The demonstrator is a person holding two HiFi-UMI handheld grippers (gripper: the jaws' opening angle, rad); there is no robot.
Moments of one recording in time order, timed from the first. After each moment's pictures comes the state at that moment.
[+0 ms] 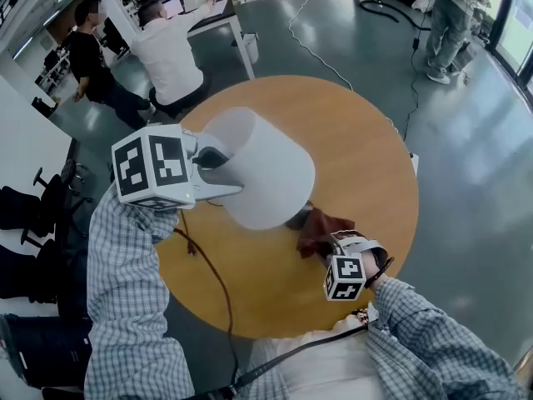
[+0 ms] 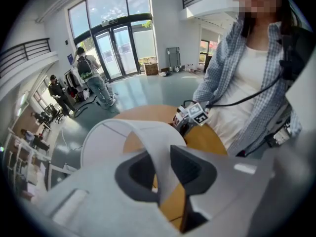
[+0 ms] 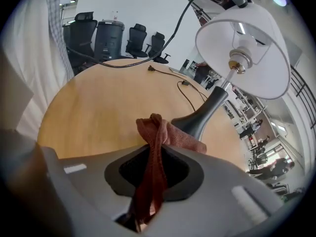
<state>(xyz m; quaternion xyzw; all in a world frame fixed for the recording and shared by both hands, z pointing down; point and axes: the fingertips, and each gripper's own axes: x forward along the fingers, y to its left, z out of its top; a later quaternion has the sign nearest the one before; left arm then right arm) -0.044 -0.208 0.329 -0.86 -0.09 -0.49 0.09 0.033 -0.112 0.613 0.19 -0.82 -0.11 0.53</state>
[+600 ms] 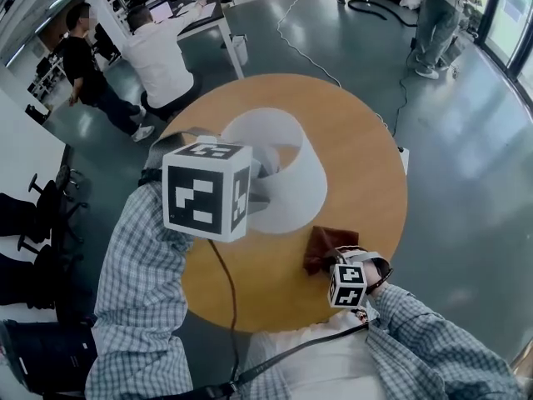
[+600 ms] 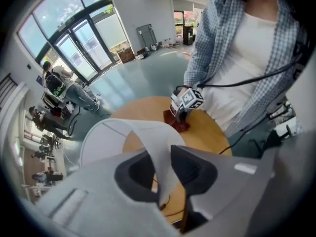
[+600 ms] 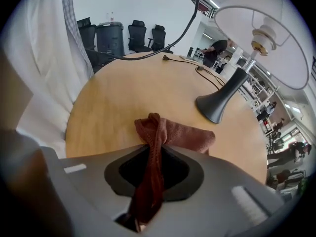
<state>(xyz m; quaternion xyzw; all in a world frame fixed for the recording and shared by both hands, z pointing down) 0.015 -0.147 0.341 -0.76 -0.17 -0.58 0.23 0.060 -0.032 0.647 0.15 -0.81 -0.02 0.56</state>
